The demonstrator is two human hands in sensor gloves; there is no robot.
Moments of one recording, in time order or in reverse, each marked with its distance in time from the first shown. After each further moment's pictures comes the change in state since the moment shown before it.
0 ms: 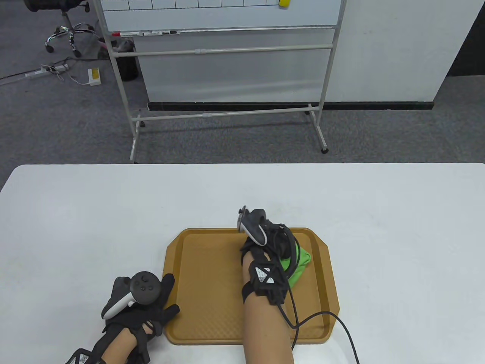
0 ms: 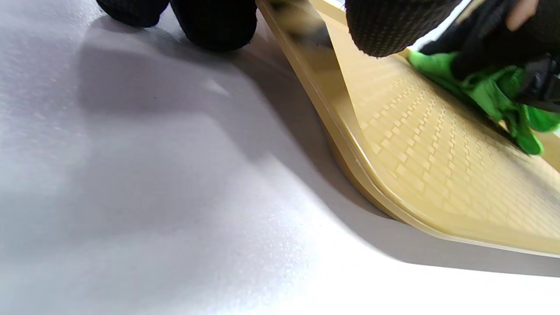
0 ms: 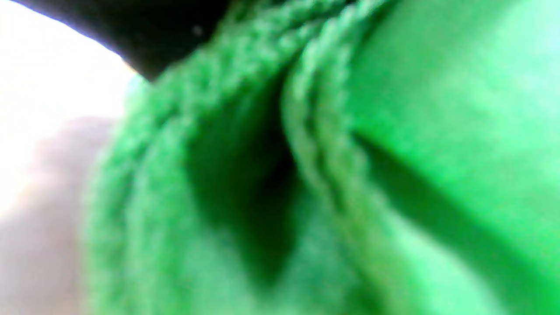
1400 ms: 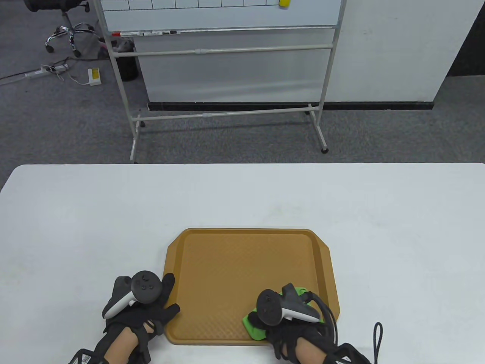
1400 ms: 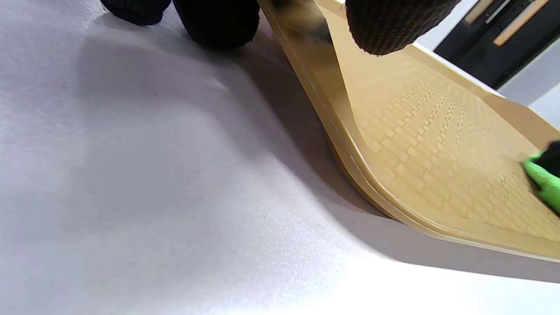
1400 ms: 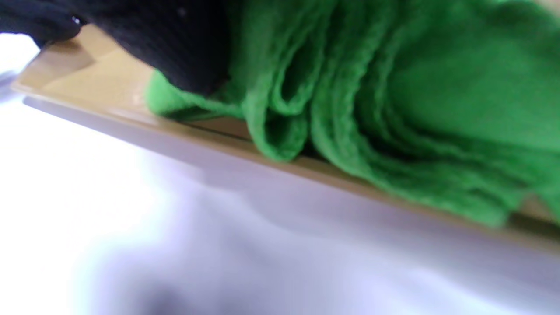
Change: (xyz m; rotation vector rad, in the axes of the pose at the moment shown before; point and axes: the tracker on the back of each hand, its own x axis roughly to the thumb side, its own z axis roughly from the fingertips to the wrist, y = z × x) left_hand 0.001 0.000 0.000 -0.010 0.021 0.009; right_hand -0.057 0.057 0.165 0.196 -0.857 -0.028
